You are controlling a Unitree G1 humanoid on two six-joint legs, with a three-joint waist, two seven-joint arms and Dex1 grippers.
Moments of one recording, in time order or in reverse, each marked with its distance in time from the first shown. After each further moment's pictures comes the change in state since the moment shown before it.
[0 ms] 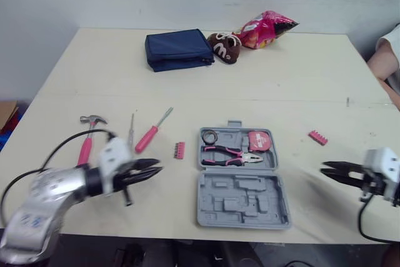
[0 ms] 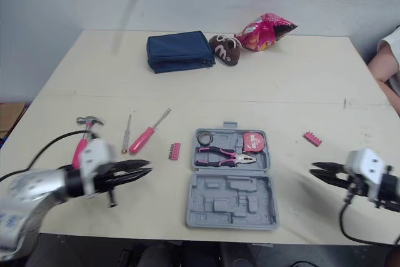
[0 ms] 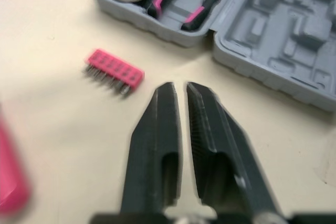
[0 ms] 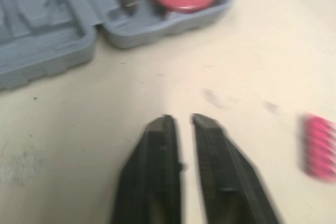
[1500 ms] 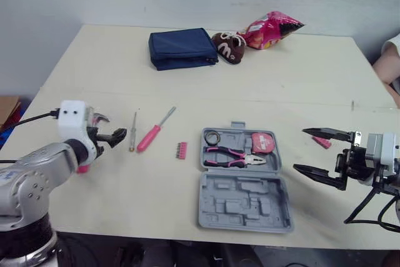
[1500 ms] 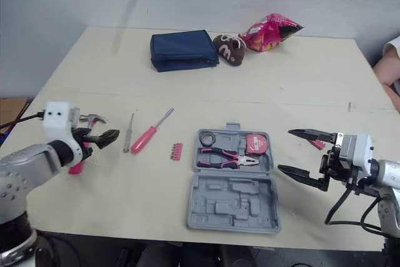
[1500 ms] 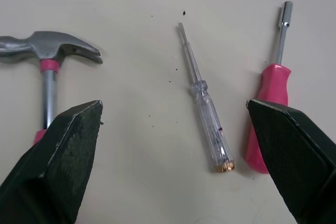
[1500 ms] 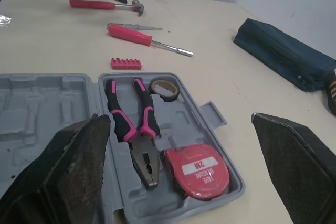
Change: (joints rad) left arm -0.543 -0.115 -0.028 0.027 -0.195 0.913 1.017; right arm -0.201 0.147 0.152 -0.280 0.203 0.055 0.021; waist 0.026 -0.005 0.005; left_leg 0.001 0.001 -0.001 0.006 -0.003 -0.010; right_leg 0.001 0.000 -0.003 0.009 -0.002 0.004
